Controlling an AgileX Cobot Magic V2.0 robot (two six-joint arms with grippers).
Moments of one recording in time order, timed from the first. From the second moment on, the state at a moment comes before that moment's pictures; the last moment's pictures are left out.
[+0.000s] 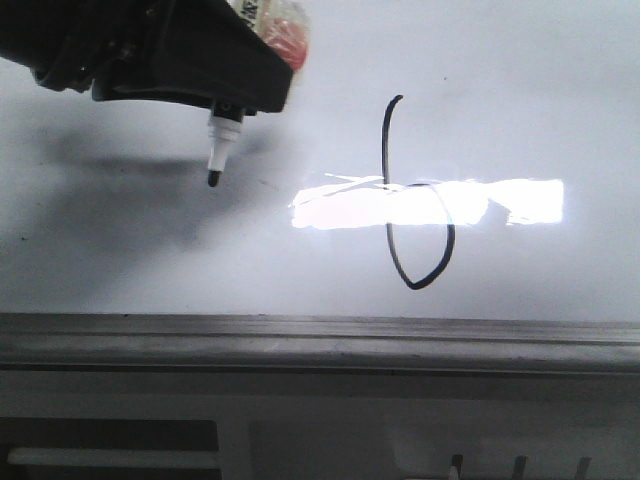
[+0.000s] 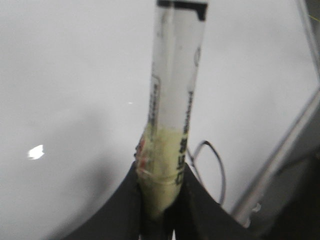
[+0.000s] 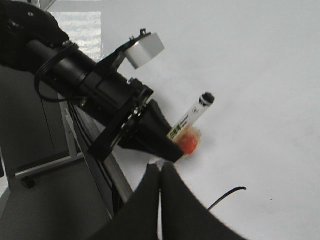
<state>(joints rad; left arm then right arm) -0.70 1.22 -0.71 -1.61 0.22 1.44 0.83 0.72 -0.87 0.16 0.51 -0.33</state>
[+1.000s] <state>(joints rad) -0.88 1.37 -0.72 -1.83 -0.06 1.43 0.83 0.72 -0.87 0.16 0.59 -0.33</state>
